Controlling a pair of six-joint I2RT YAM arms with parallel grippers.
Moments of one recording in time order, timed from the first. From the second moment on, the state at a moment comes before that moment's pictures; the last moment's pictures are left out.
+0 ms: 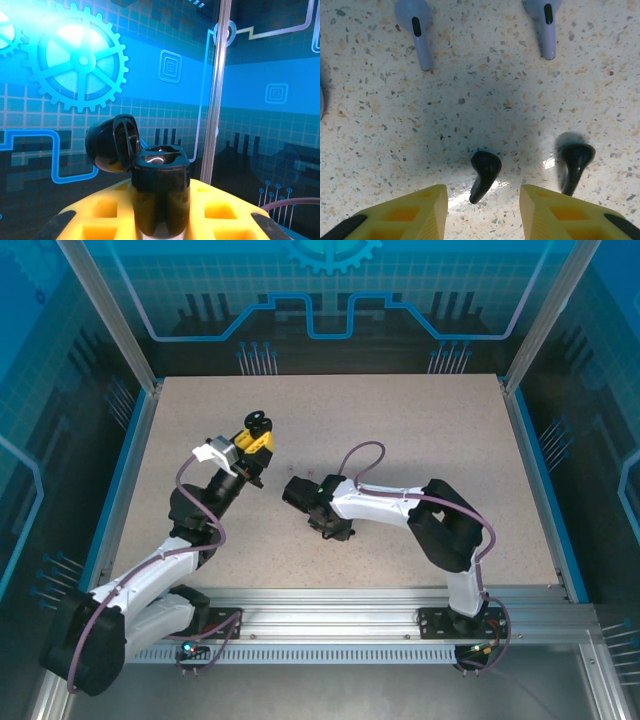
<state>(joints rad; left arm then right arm) -0.37 1.00 0.42 1.01 0.21 -0.19 0.98 1.96 1.39 -0.91 0.25 1.46</state>
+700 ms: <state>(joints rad) -0.37 1.00 0.42 1.01 0.21 -0.20 0.97 2.00 1.37 -0.87 0.24 1.47</state>
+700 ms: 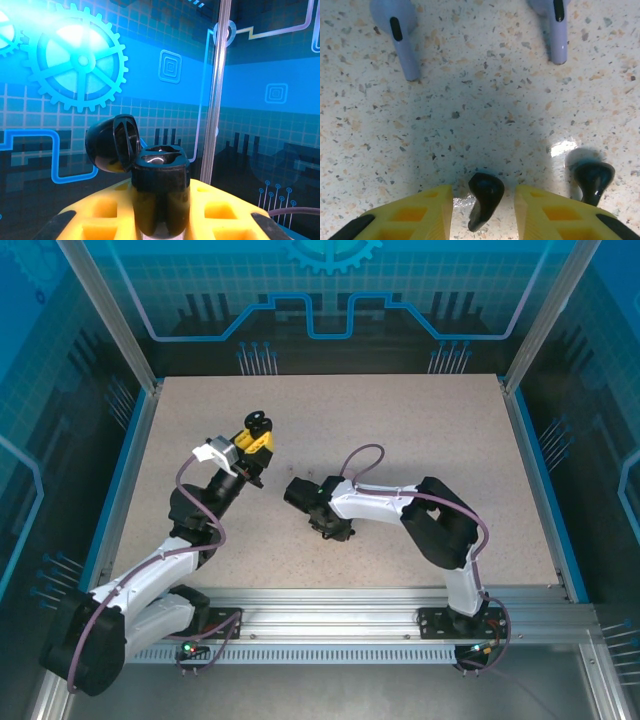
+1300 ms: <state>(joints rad) -0.38 1.00 0.42 1.01 0.21 -0.20 0.96 2.00 1.36 -0.86 0.24 1.47</state>
